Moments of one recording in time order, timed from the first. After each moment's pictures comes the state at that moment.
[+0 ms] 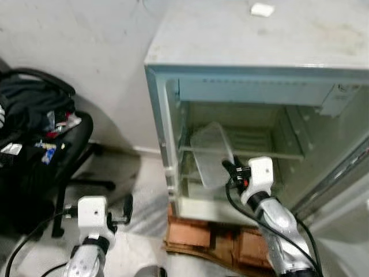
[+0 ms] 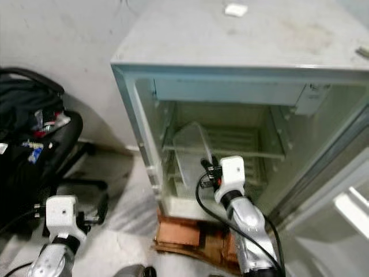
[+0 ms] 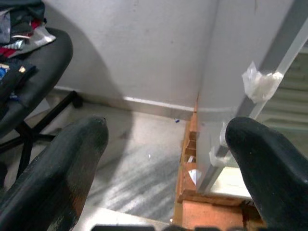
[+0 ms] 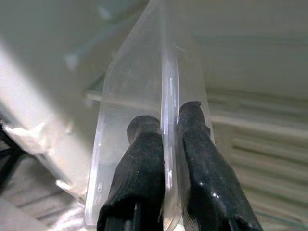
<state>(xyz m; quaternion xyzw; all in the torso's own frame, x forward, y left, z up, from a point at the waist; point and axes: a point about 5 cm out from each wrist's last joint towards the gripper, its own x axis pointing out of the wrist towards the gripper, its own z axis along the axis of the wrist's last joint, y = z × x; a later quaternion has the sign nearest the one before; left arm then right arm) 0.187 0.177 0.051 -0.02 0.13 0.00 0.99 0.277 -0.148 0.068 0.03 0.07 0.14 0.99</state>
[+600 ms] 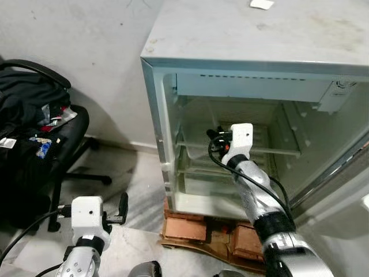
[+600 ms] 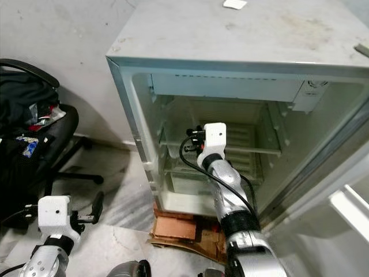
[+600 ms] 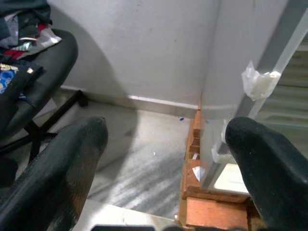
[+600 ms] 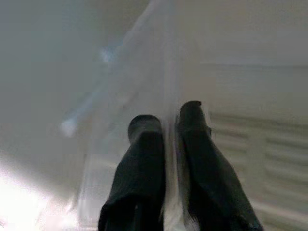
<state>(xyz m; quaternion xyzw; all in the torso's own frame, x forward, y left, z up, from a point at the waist) 0.180 0.179 0.070 0.00 0.11 0.01 0.99 0.358 -0.104 0.105 0.06 0.05 0.14 0.99</state>
